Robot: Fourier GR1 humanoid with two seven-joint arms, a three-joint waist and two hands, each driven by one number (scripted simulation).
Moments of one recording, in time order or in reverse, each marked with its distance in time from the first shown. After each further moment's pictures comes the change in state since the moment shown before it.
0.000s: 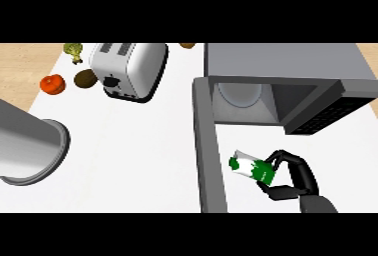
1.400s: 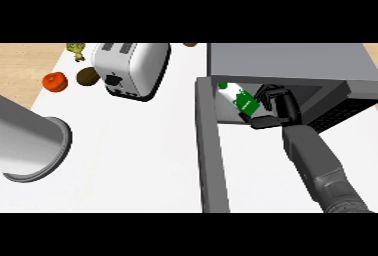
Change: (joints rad) left arm -0.022 0.050 0.066 0.016 0.111 -0.007 0.039; right arm -0.501 -0.021 -0.086 0.197 -0.025 -0.162 0.163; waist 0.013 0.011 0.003
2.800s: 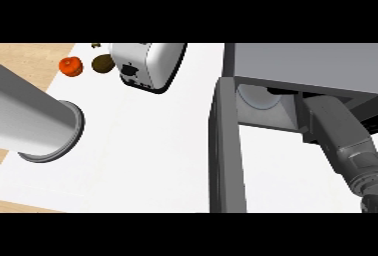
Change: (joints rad) left arm -0.181 0.097 -0.022 0.018 0.056 0.034 0.036; right arm -0.209 -0.144 -0.027 0.142 0.037 -0.308 0.158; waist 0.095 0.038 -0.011
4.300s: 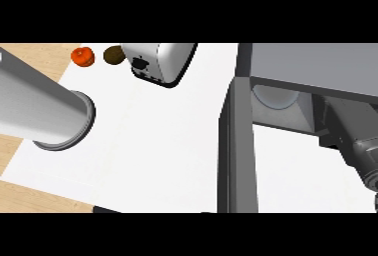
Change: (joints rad) left arm -0.095 0.069 0.005 0.043 -0.047 0.010 0.026; right arm -0.034 -0.059 -0.030 -0.019 -0.039 -0.005 0.005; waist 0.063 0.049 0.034
